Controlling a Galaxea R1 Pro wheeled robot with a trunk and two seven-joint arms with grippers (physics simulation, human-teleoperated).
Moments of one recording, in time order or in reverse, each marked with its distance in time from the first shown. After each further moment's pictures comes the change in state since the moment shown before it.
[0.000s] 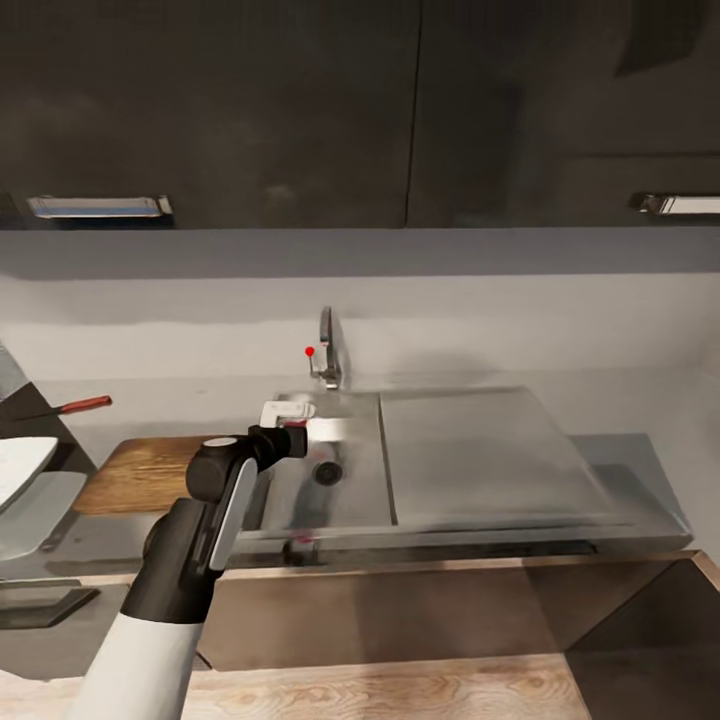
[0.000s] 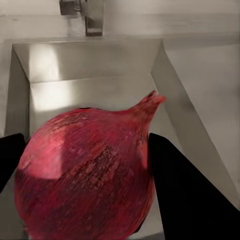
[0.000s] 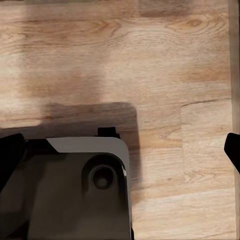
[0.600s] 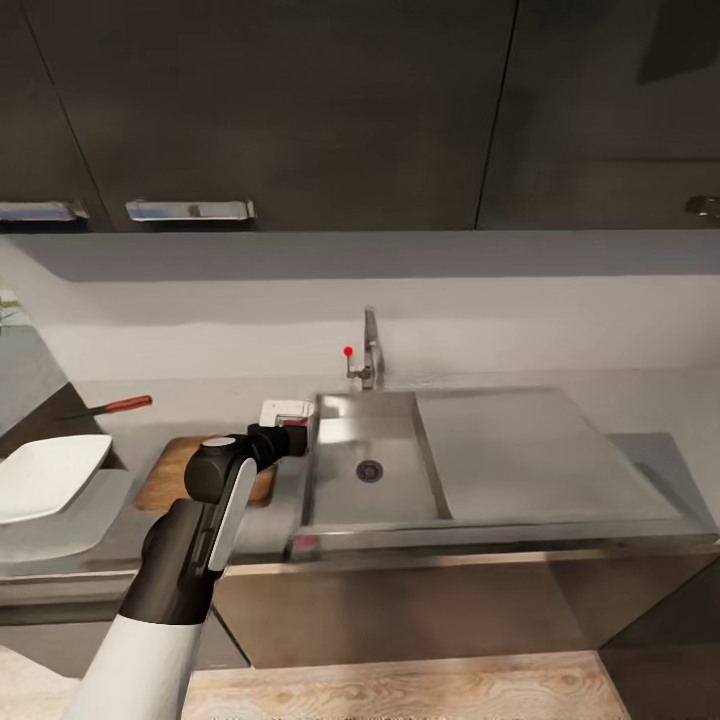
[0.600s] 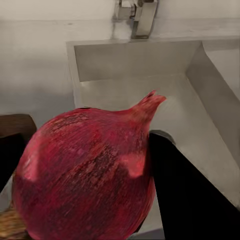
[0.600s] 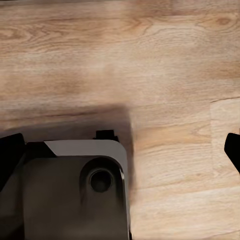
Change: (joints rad) left arm 0.002 0.000 0.000 -0.012 0.000 0.002 0.000; right arm 0.000 -0.005 0.000 0.000 0.000 0.000 0.000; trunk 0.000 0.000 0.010
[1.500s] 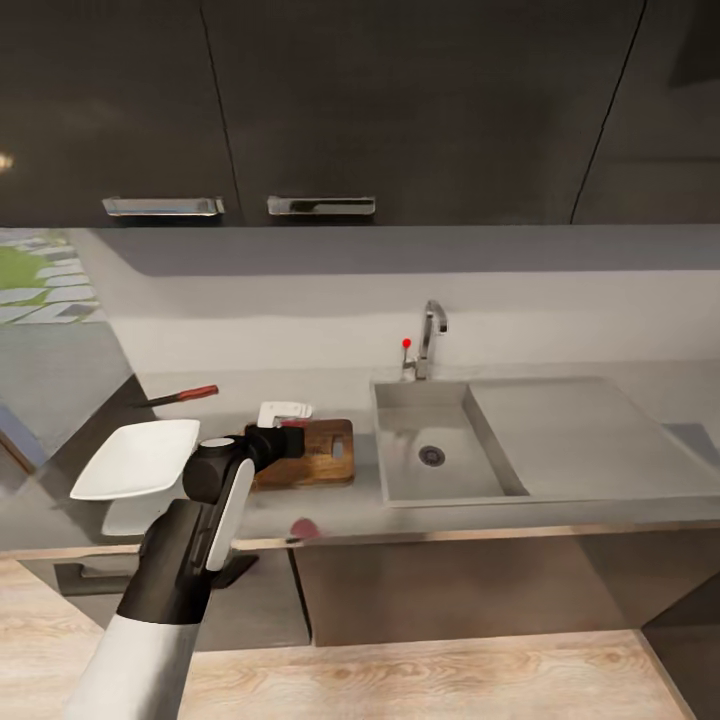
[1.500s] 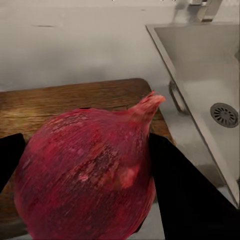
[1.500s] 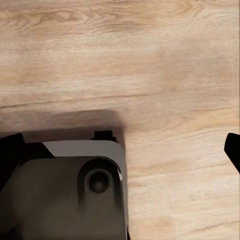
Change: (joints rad) left arm 0.000 0.012 0.000 0.007 0.001 0.000 0.000; right arm 0.000 -0.003 0.000 -0.002 0.003 0.000 -0.003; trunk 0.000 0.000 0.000
